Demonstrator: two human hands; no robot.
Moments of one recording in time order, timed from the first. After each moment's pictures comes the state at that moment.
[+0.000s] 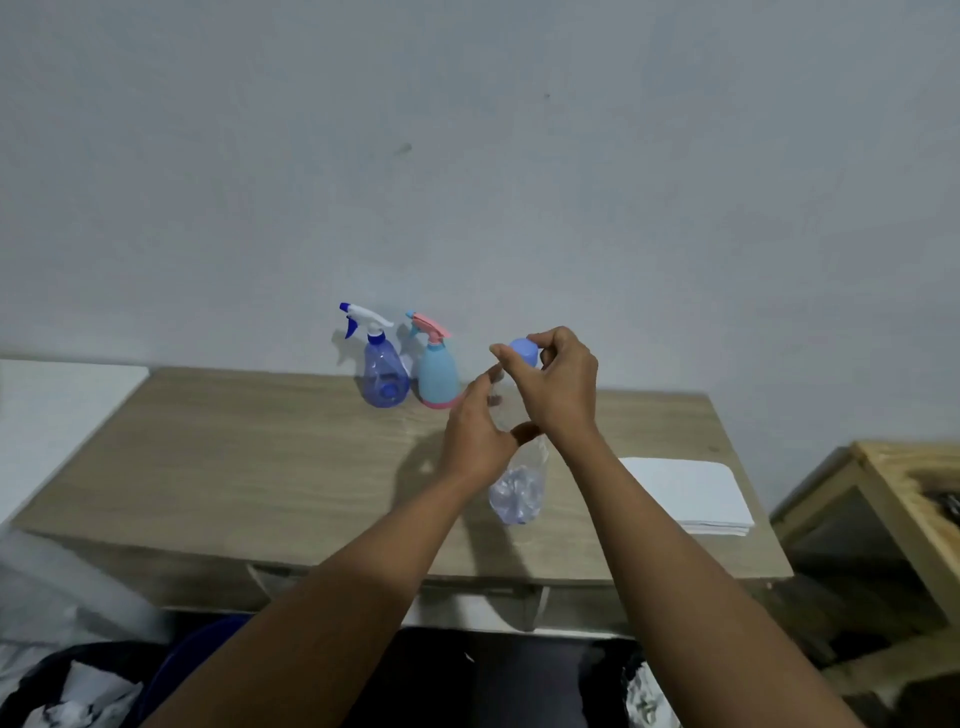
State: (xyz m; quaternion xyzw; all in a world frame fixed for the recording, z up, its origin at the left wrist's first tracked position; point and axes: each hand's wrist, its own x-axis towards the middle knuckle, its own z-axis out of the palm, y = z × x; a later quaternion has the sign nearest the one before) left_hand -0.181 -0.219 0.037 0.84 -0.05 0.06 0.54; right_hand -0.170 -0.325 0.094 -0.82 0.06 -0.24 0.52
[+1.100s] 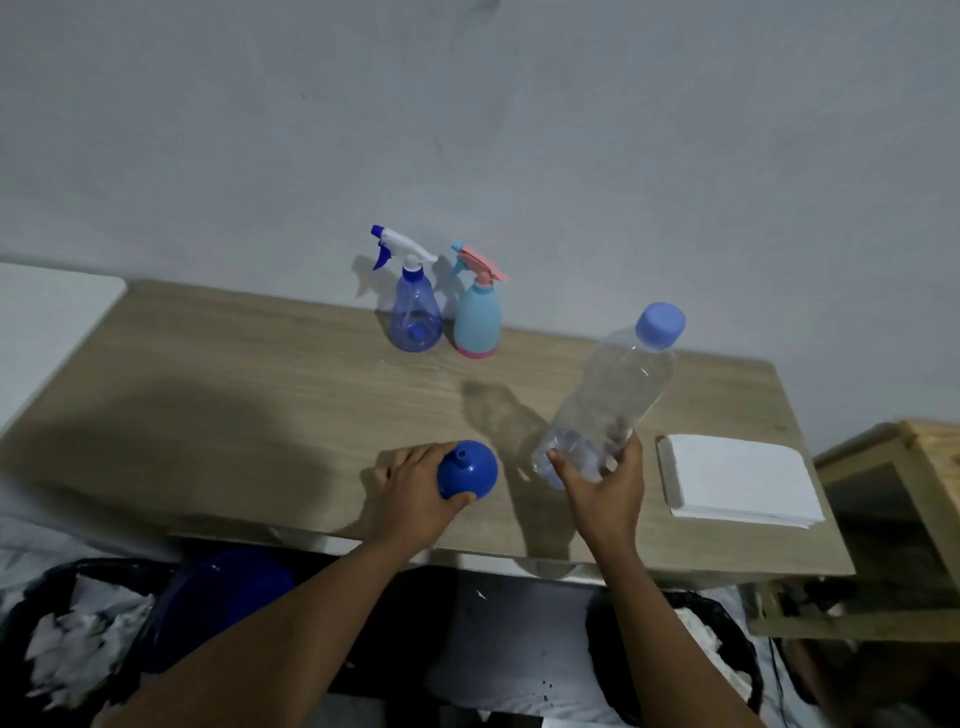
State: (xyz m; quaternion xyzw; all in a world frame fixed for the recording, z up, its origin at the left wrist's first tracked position) left_hand -0.187 -0.074 -0.092 0.96 -0.01 -0.06 0.28; right_hand -0.200 -0.298 -0.076 -0.79 0.20 -0.18 0.55
